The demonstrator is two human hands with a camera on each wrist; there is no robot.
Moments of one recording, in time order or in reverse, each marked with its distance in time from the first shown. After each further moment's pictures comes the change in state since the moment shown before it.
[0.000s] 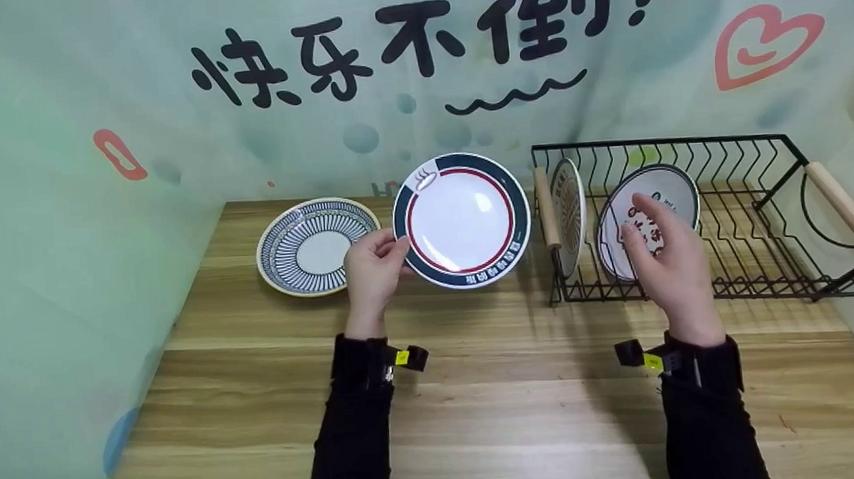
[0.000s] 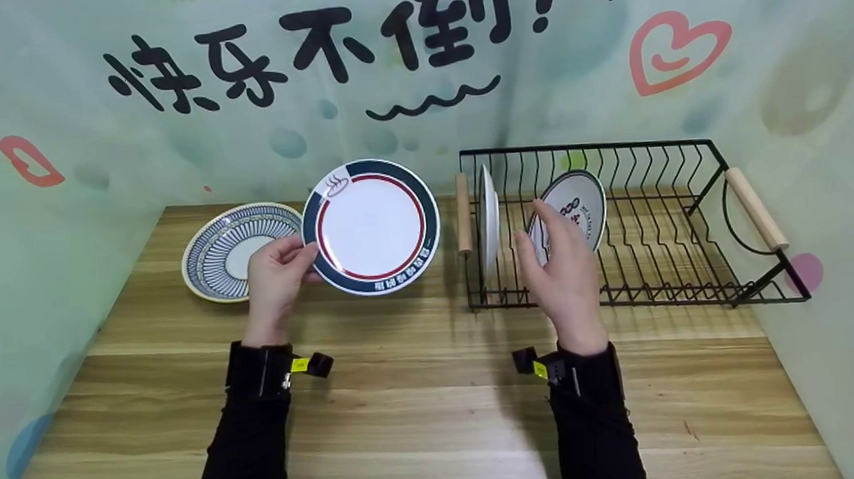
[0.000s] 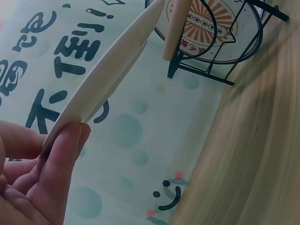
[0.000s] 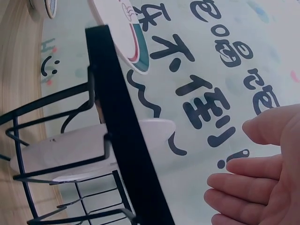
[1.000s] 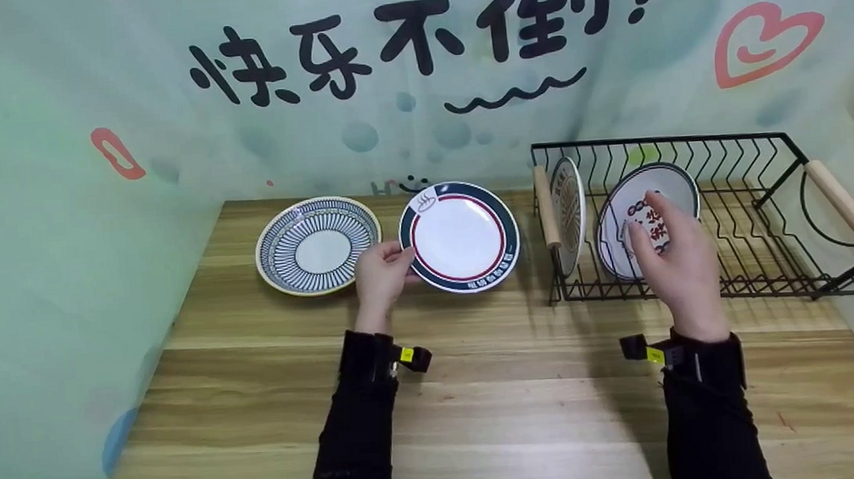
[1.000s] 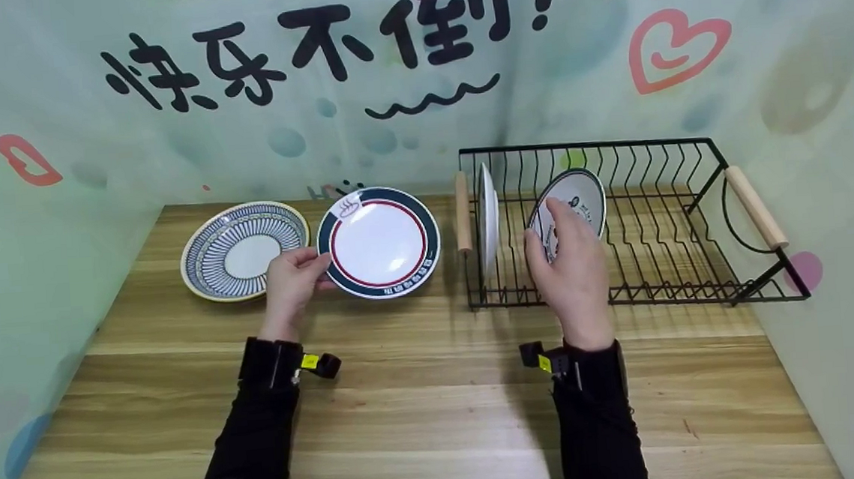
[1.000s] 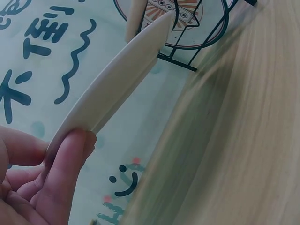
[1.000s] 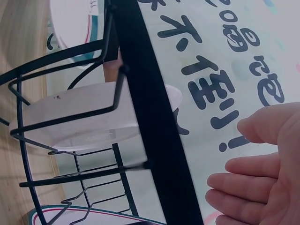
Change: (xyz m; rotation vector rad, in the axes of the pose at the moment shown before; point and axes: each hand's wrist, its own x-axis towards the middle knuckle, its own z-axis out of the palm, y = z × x) left_hand 0.009 -0.033 0.008 -0.016 -0.037 -0.235; right_hand 0.002 0.014 -0.003 -0.108 0.049 -0.039
